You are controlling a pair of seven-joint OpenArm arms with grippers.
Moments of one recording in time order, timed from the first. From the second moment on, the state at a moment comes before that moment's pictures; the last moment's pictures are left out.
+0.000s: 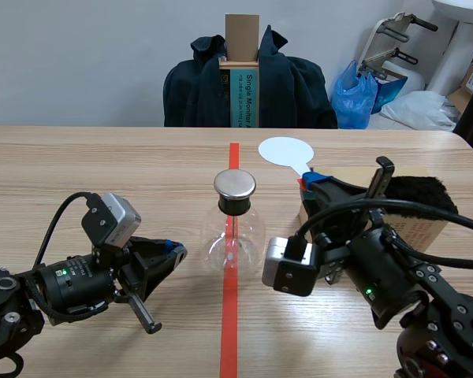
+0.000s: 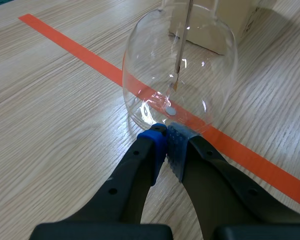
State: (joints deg) left arm 0.7 -24.6 25.7 64.1 -3.1 -30.4 -25.1; right arm -13.9 22.6 -23.7 85.0 -71.7 -27.8 8.5
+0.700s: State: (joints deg) left arm 0.7 -24.6 25.7 64.1 -3.1 -30.4 -25.1; right arm -13.9 23.5 -23.6 85.1 -71.7 -28.2 21.7
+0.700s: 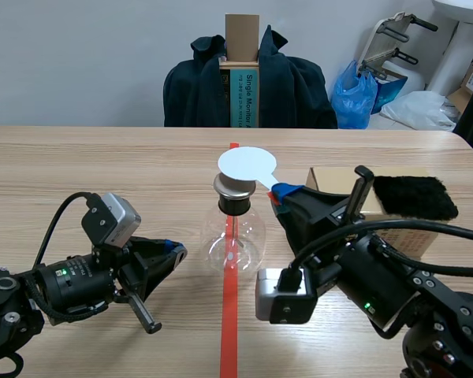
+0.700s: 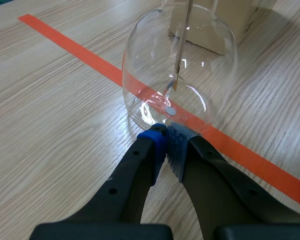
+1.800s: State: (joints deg) left arm 0.7 -24.6 25.7 64.1 -3.1 -30.4 -25.1; right arm -14.1 23.5 -23.6 85.1 -72.8 -32.5 12.0
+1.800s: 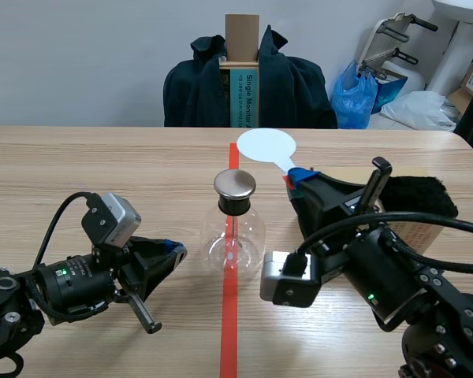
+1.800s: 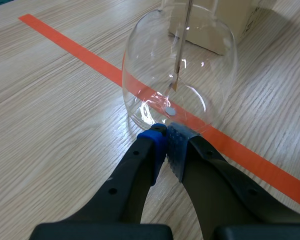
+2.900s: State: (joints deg) left arm 0.7 -24.6 25.7 64.1 -3.1 -30.4 -25.1; right arm -15.5 24.8 -23.6 85.1 -72.8 -32.5 19.5
